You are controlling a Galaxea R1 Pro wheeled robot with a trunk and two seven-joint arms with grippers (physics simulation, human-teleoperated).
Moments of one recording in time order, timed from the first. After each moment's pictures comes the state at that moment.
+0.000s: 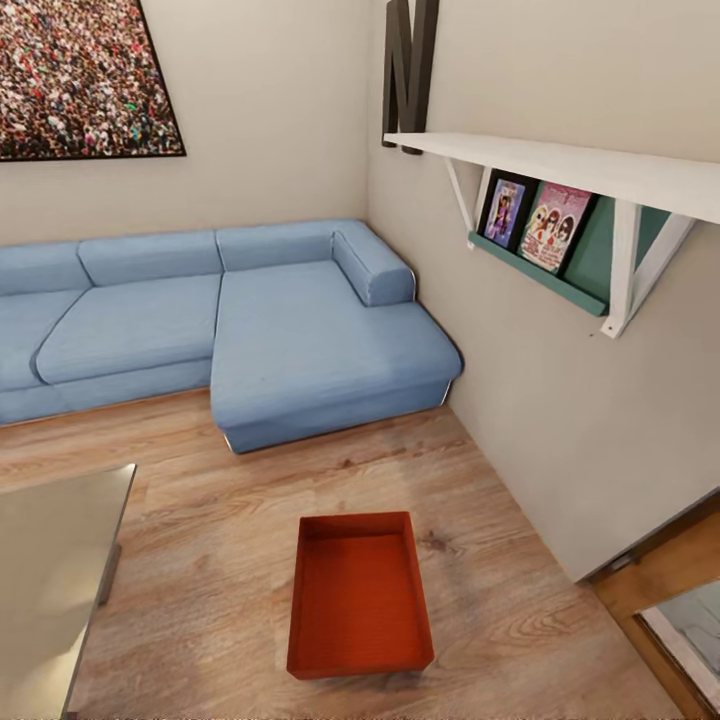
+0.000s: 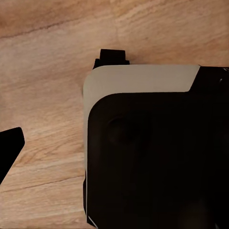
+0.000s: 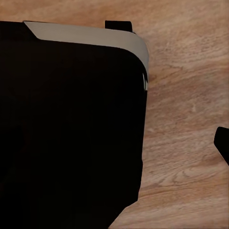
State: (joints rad) left arm -0.32 0.05 -0.02 -0.01 0.07 0.03 -0.05; right arm -0.22 0.00 0.58 0.02 -0.55 -0.11 -0.03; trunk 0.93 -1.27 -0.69
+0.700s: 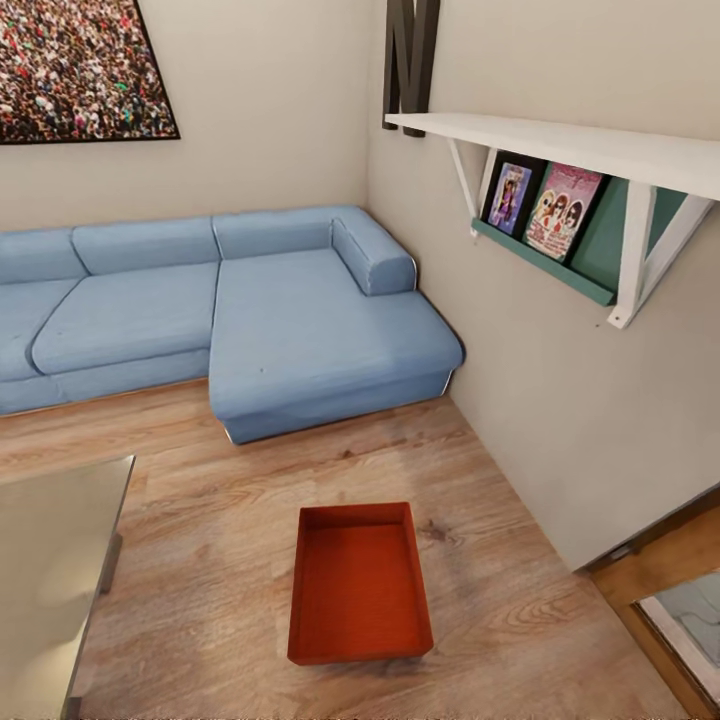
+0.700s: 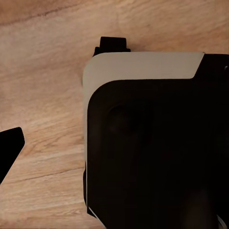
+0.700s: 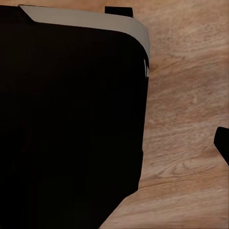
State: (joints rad) left arm -0.32 0.05 -0.02 -0.01 0.07 0.03 -0.05; right arm -0.22 0.00 0.58 0.02 -0.55 -0.11 -0.03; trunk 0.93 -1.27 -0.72
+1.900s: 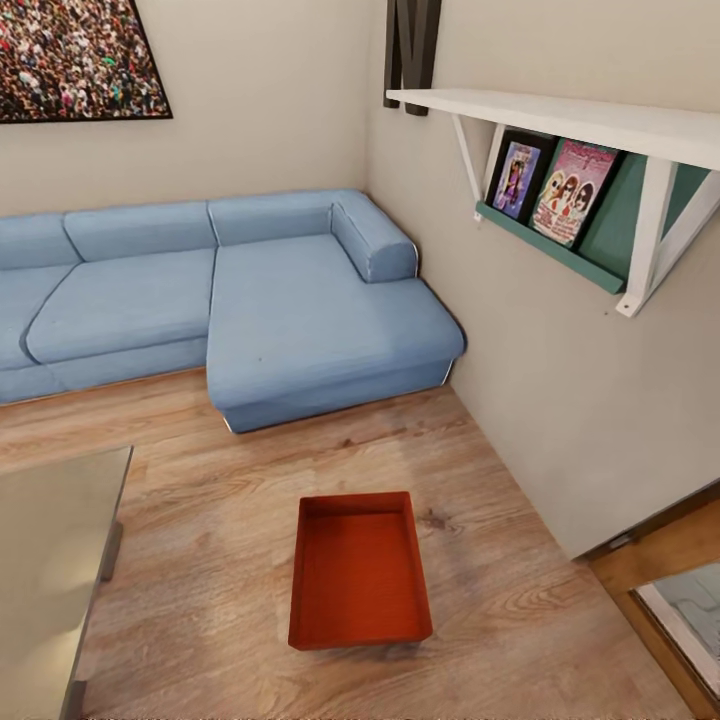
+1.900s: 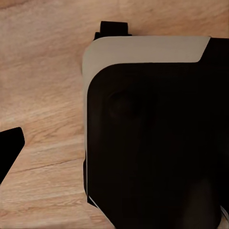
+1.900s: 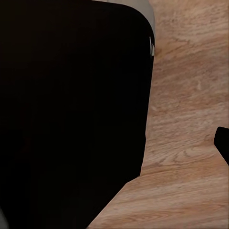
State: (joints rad) left arm -0.32 0.05 -0.02 -0.01 0.07 0.03 -0.05; right arm -0.22 0.01 0.58 0.02 -0.55 -0.10 -0.03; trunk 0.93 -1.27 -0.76
